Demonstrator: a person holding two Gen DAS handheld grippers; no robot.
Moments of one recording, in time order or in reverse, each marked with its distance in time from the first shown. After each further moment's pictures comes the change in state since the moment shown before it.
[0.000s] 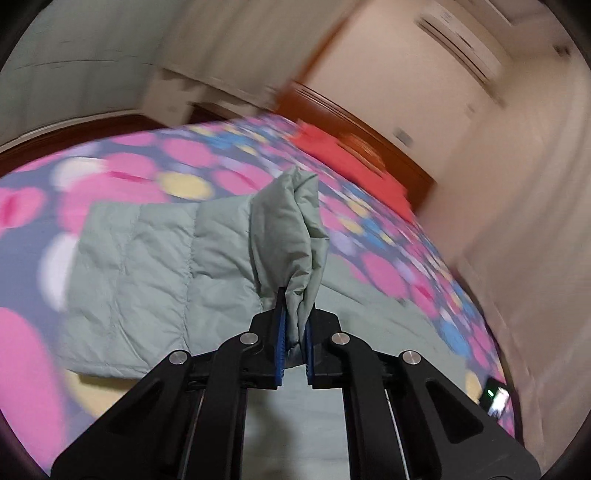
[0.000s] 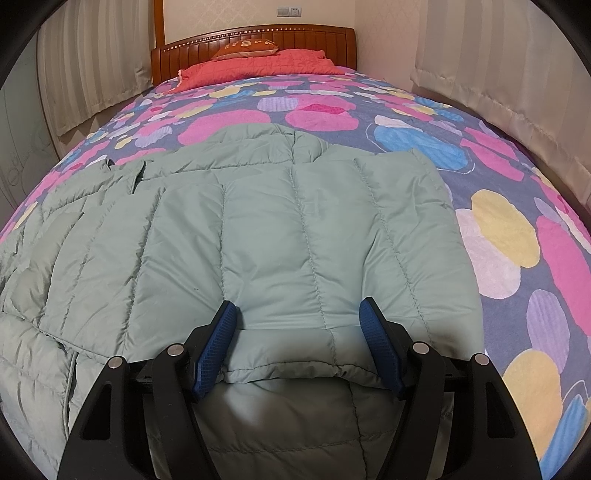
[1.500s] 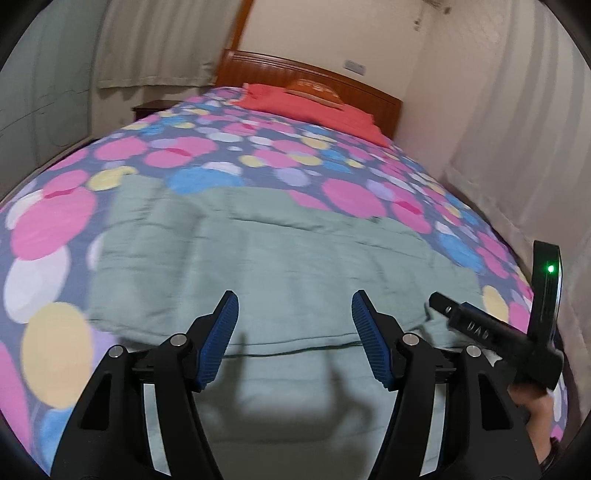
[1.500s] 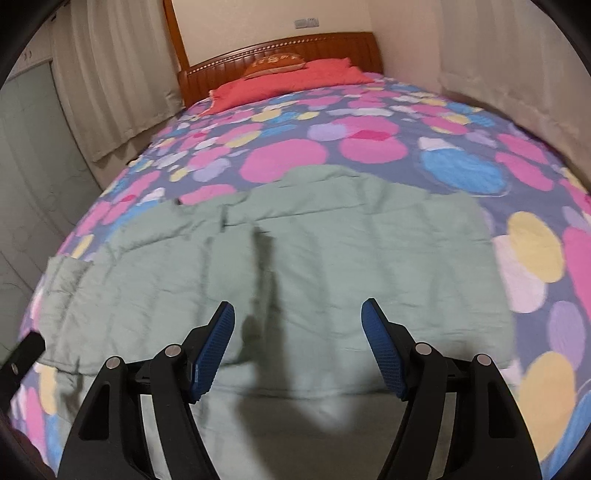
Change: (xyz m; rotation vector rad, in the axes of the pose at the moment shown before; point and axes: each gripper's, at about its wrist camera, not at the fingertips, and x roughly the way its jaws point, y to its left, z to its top) left arm 0.034 -0.061 -0.053 0.264 0.134 0.047; right arm -0.037 0.042 0.026 0.070 -0.022 0.205
